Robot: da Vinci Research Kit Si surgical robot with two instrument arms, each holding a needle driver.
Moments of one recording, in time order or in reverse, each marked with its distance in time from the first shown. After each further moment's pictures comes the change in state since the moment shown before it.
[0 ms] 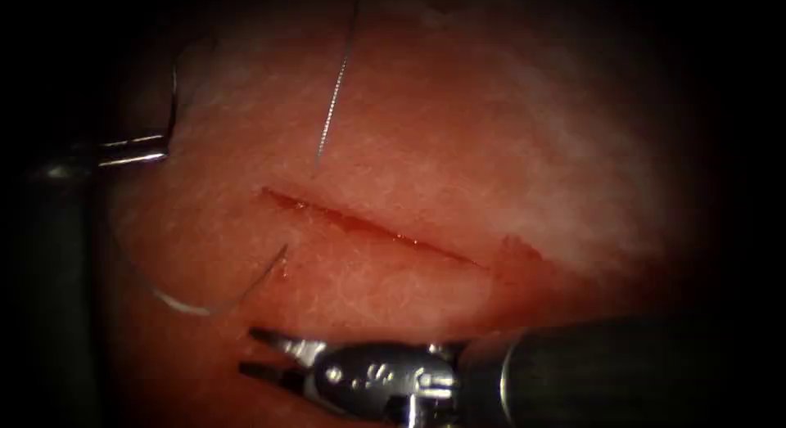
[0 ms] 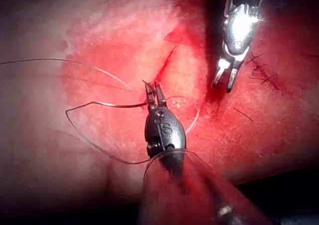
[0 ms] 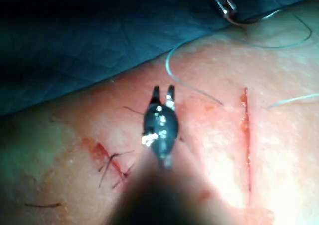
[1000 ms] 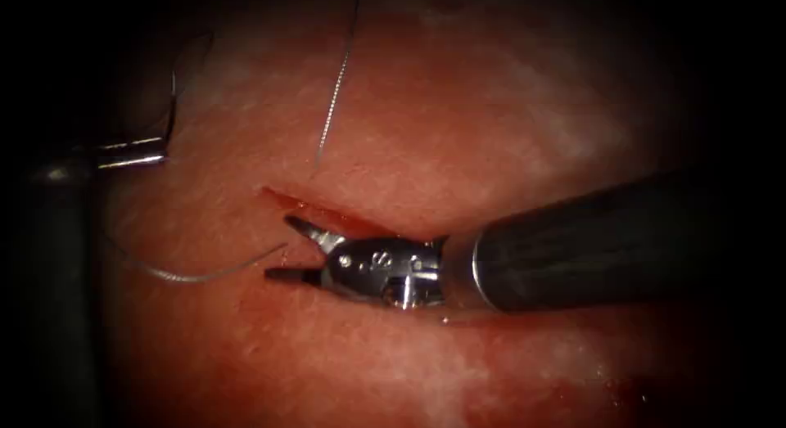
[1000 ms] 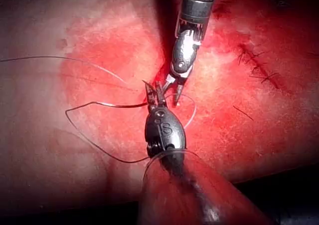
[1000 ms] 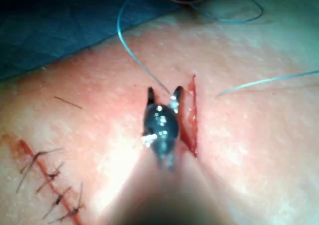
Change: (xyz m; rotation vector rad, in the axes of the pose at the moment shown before) right arm -0.008 0.010 0.007 -0.071 -0.020 -0.028; left arm 0.000 0.000 0.000 -0.002 -0.003 -0.006
